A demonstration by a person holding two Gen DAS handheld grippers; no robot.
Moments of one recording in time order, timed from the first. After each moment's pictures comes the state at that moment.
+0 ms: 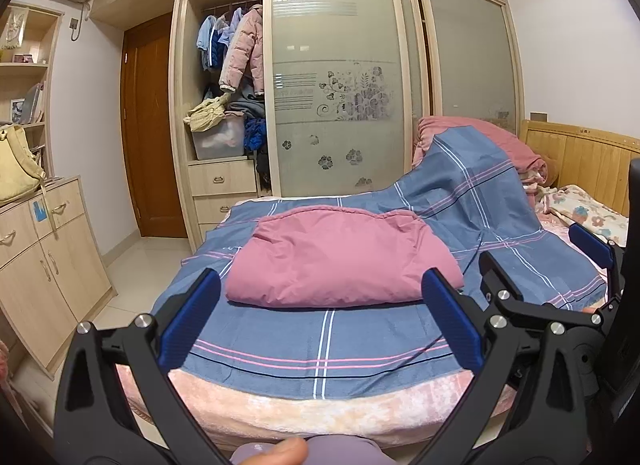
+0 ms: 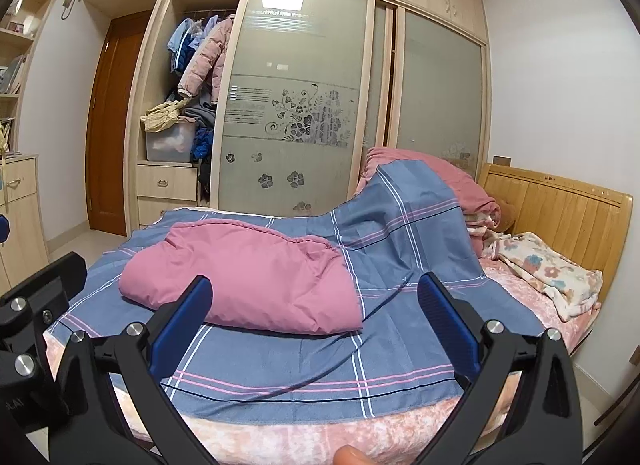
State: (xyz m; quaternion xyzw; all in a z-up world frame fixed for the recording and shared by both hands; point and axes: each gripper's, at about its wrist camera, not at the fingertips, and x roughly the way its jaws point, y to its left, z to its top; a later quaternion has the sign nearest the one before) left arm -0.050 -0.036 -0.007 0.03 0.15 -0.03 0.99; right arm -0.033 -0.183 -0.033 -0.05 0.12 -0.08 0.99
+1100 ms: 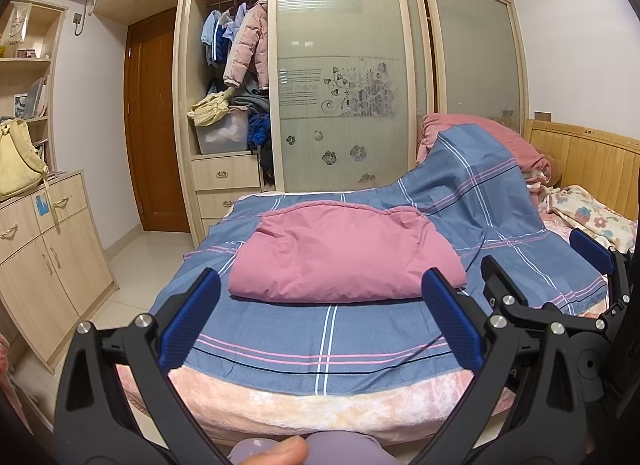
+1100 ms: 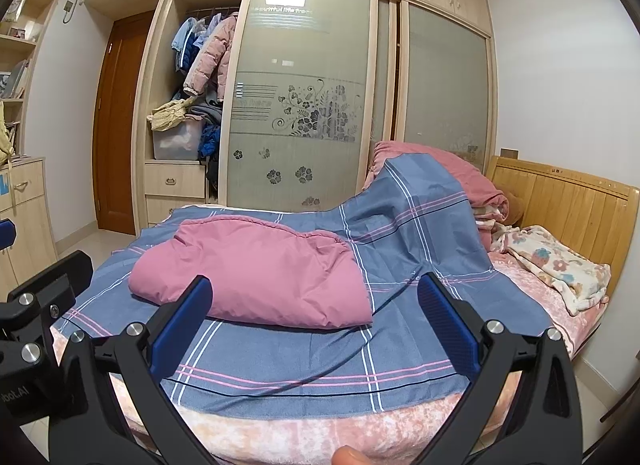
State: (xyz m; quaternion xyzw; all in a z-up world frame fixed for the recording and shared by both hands) left arm -0.049 -0.032 -0.010 0.03 0.16 -0.02 0.99; right arm -0.035 -0.185 -0.033 -0.04 0.13 -0.06 0.99
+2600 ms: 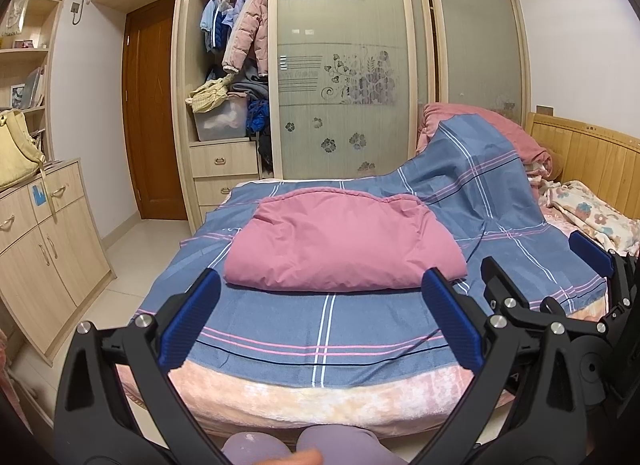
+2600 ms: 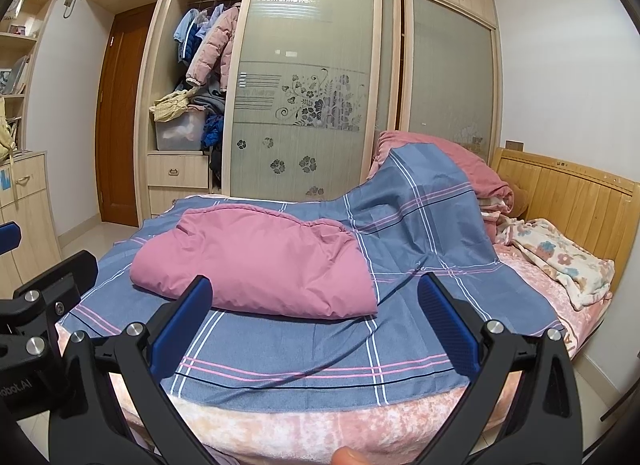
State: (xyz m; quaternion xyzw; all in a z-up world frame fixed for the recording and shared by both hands) left arm -0.035 -0.026 -0.023 0.02 0.18 -0.03 0.98; right arm -0.030 -0.184 -0.041 -0.04 0.15 -0.06 0.99
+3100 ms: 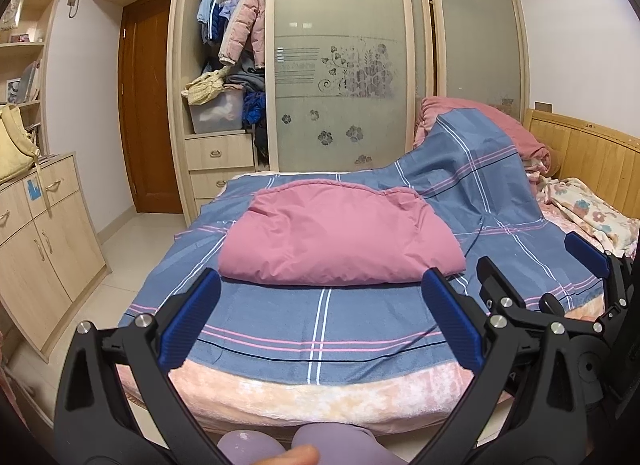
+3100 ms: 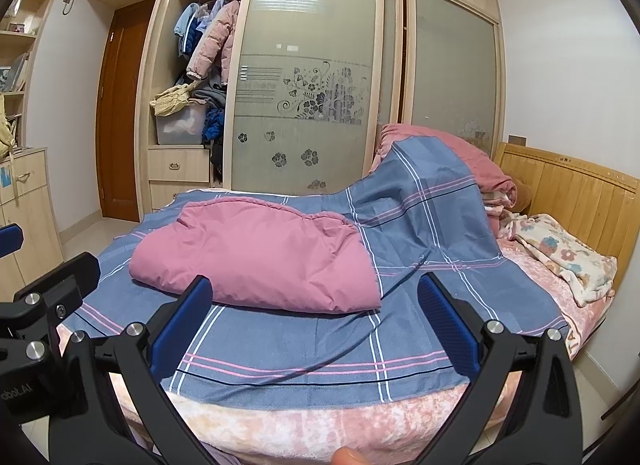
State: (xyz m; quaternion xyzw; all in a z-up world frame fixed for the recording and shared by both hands) left arm -0.023 -0.024 -0.033 0.02 0.19 -0.03 0.98; right arm -0.018 -0.189 -0.049 -0.03 0.16 -0.05 0.98
